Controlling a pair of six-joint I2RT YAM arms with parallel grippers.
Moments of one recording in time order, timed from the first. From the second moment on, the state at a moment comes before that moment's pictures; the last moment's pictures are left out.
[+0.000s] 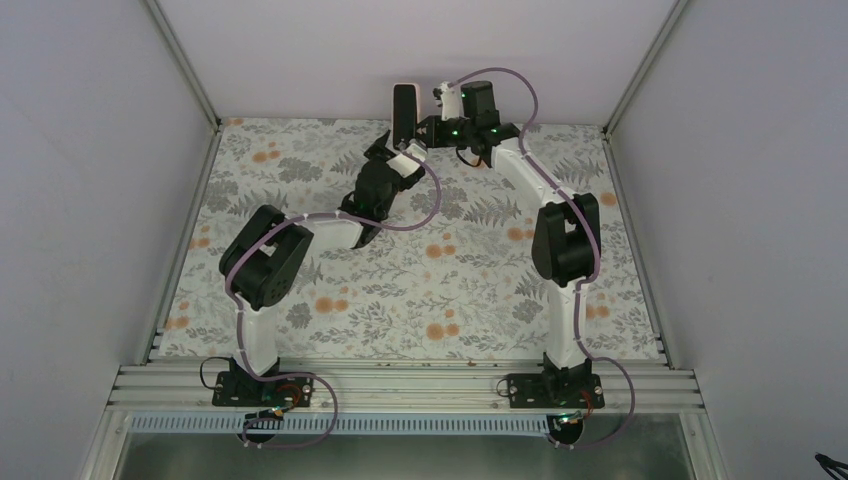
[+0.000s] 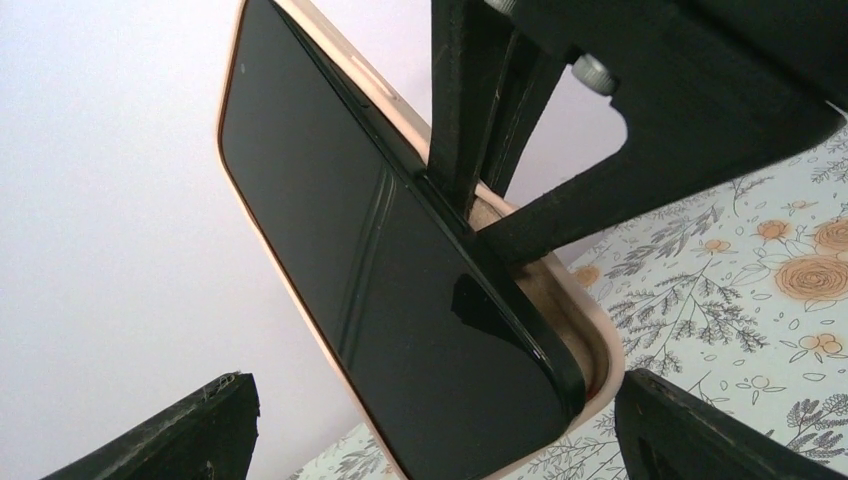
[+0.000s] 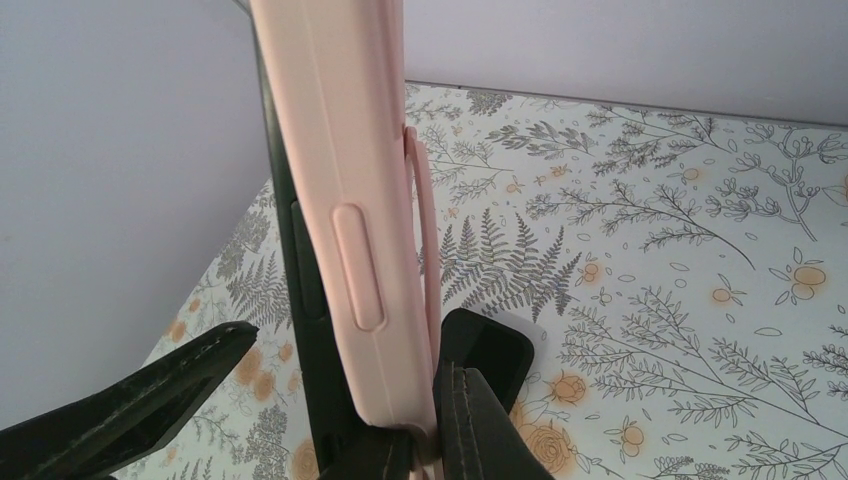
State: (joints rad) left arm -0.61 1.96 1.13 0.81 -0.33 0.52; right arm 0.38 2.14 1.92 -0.33 -0.56 0.30
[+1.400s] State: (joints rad) left arm -0.61 1.99 1.11 1.03 -0.43 0.73; right arm 0.40 2.10 1.84 -0.23 -0.53 0.30
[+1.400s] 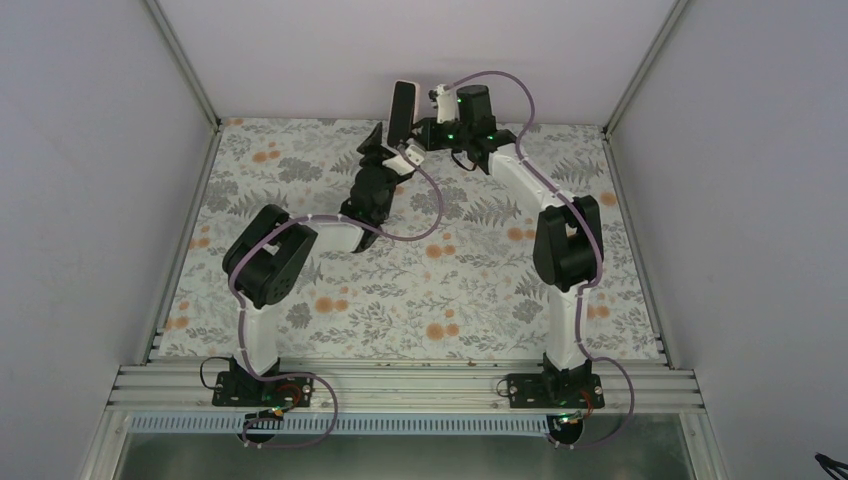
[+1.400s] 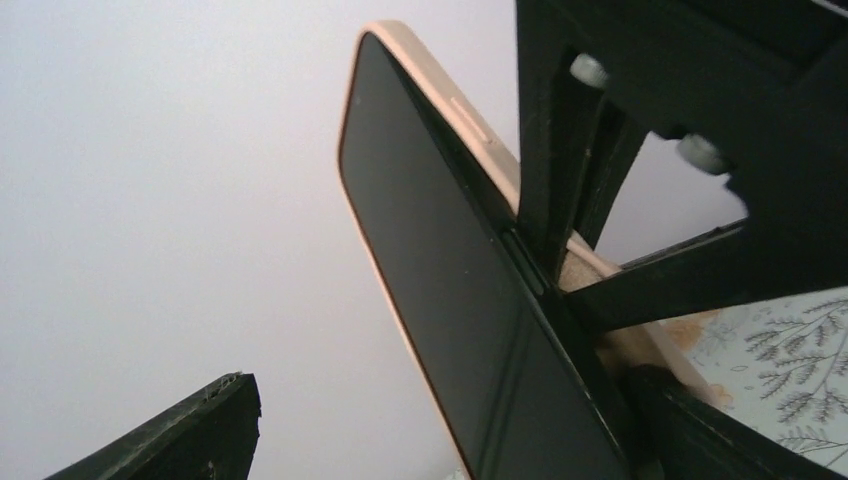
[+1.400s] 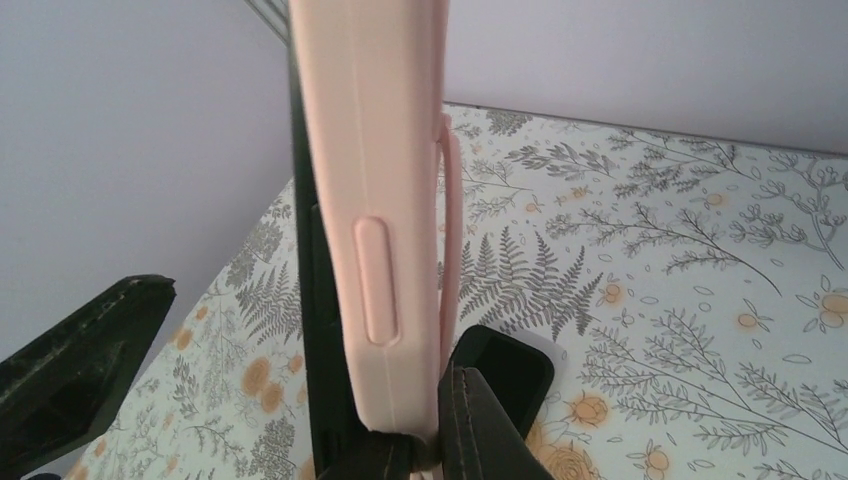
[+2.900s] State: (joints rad) left arm -0.61 2.02 1.10 1.07 -0.35 0.71; right arm 0.44 2.10 1.84 -0.22 -0.50 0.33
